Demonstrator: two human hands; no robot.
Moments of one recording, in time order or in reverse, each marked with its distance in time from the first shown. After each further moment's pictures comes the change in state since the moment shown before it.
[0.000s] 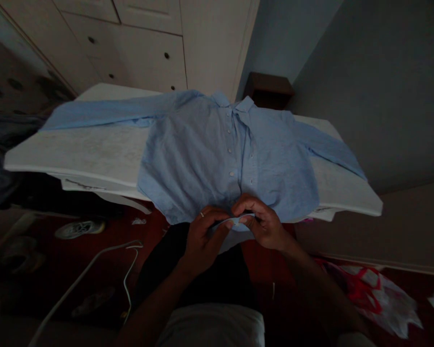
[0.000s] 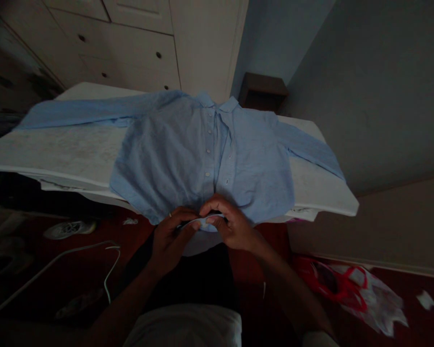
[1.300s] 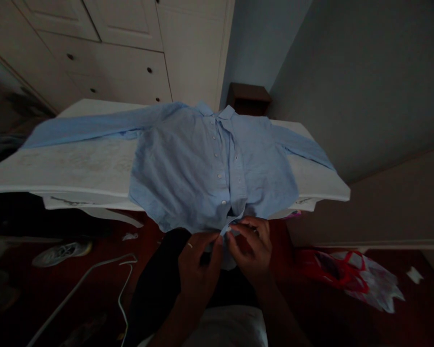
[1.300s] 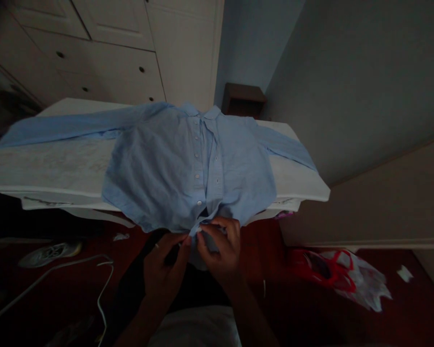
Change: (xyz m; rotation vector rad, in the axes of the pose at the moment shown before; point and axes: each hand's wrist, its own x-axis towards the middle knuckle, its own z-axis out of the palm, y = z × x) left_hand -0.042 0.021 0.006 0.292 0.157 -0.047; right_hand -0.049 -0.025 0.063 -0.650 0.644 0.006
